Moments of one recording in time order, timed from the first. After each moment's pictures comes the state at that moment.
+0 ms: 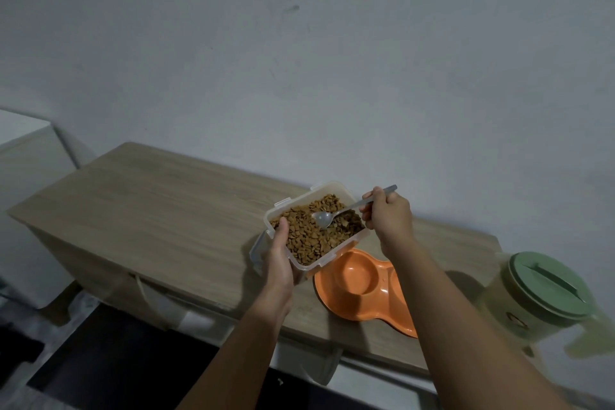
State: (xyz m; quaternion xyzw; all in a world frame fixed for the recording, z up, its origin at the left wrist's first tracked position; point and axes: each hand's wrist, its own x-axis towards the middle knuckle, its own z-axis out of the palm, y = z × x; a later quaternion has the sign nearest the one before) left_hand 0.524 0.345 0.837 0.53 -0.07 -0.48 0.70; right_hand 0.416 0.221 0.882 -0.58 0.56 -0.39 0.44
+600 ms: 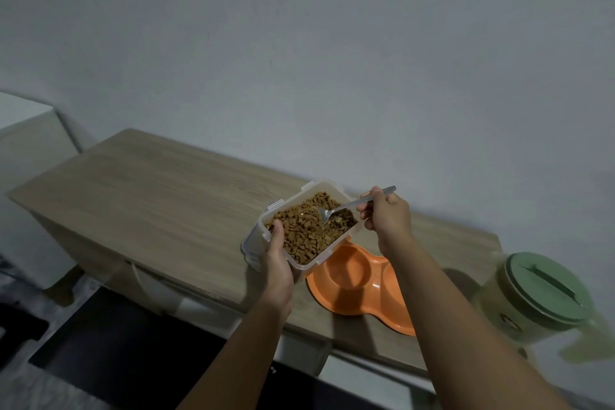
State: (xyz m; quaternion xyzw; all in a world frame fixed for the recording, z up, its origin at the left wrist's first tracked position) left_hand 0.503 0.337 0.820 0.50 -0.05 -0.46 0.73; right_hand 0.401 0.208 0.866 -0.51 0.53 -0.40 0.54
